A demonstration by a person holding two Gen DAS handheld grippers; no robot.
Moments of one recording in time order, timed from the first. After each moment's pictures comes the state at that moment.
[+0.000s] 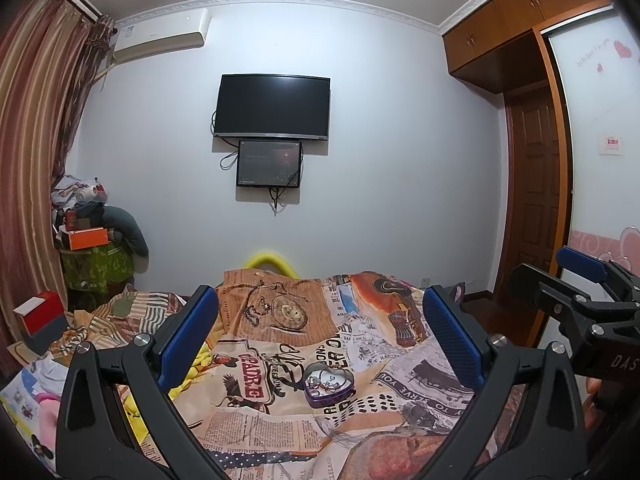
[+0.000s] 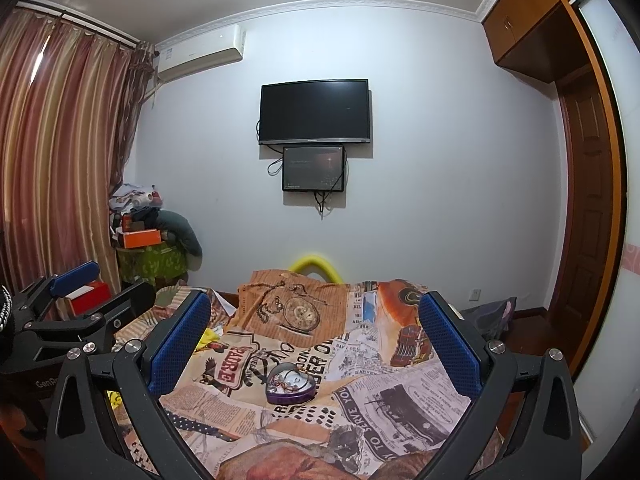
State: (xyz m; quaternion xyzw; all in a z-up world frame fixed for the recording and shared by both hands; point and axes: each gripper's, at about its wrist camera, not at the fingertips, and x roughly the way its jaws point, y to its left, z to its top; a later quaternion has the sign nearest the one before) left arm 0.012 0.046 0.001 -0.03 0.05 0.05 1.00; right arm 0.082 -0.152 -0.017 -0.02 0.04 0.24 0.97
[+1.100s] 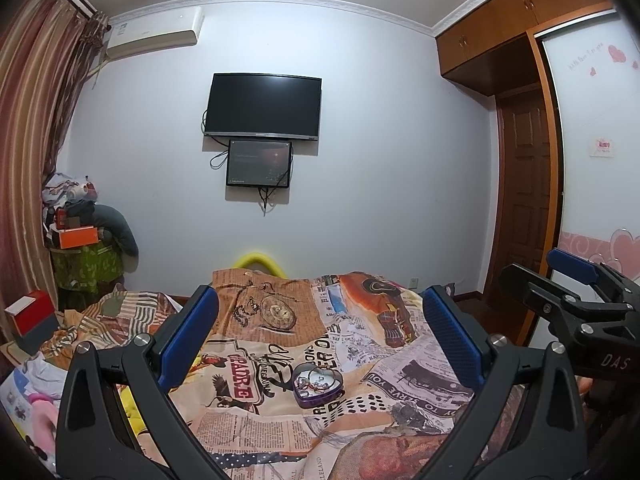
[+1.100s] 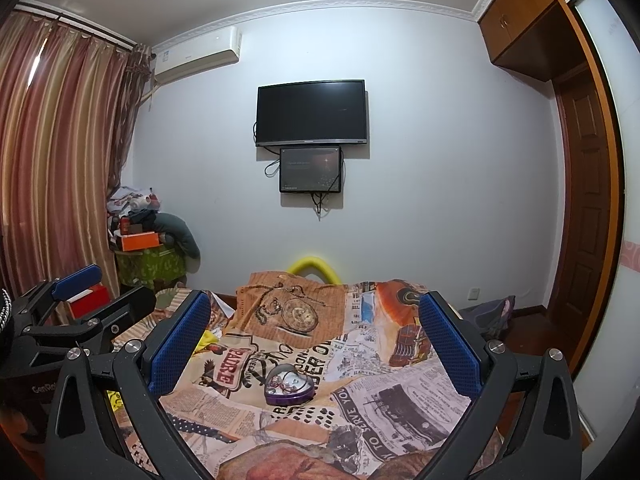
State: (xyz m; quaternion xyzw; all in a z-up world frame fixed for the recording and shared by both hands) left arm 0.010 0.045 0.001 -0.03 0.05 0.04 1.00; right arm 0.082 -0.152 -0.018 -0.02 0.04 0.24 0.97
